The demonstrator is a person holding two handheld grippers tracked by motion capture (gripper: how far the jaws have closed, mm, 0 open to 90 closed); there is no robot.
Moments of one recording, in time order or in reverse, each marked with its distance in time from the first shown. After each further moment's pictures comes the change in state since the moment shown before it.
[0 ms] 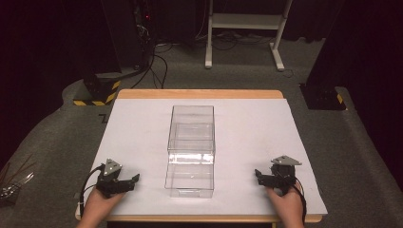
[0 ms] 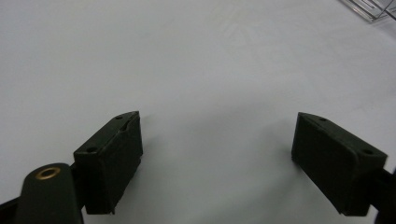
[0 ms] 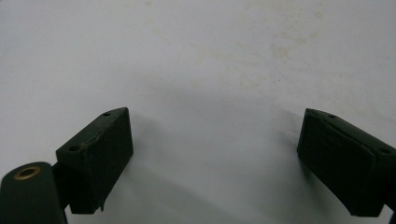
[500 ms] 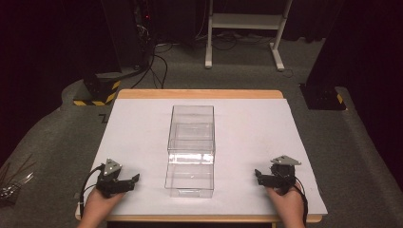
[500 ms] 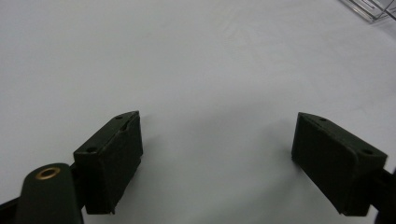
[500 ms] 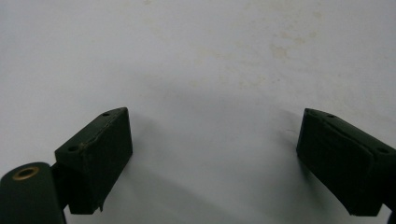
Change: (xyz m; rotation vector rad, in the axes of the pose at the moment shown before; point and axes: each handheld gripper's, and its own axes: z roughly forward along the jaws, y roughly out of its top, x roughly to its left) left arm 0.000 0.000 0.000 0.000 0.004 0.000; right arm 0.001 0.001 0.000 0.004 -0.008 -0.001
